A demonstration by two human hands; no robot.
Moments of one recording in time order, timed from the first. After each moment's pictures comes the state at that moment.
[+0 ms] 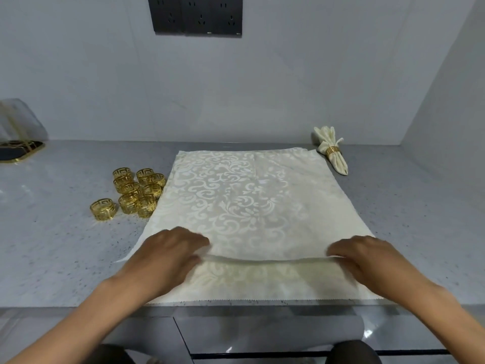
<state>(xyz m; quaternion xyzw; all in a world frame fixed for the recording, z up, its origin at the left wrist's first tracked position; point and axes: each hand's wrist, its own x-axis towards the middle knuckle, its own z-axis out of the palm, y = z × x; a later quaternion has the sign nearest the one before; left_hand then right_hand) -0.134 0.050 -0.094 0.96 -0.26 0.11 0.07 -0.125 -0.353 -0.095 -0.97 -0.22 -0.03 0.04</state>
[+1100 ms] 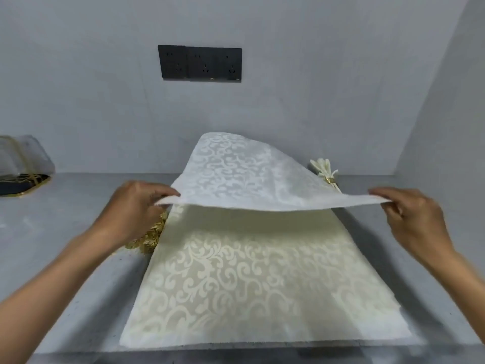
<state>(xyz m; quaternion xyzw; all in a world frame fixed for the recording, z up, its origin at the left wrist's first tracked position) -0.081 0.083 0.022 0.92 -0.13 0.27 0.24 -0.063 -0.391 -0.015 -0.90 -0.08 -0.41 0.14</state>
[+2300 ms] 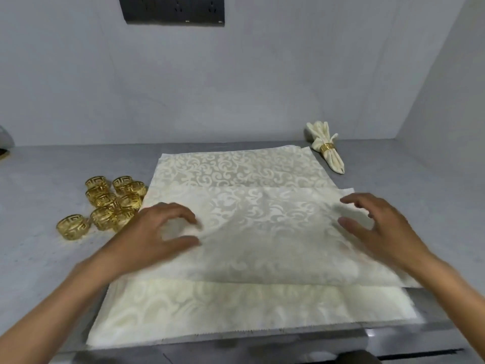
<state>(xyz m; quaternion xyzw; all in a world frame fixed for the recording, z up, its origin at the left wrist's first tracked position) -0.061 0.062 -0.074 0.93 -0.22 0.07 0.29 -0.064 -0.379 -0.081 -0.96 -0.08 -0.13 0.24</state>
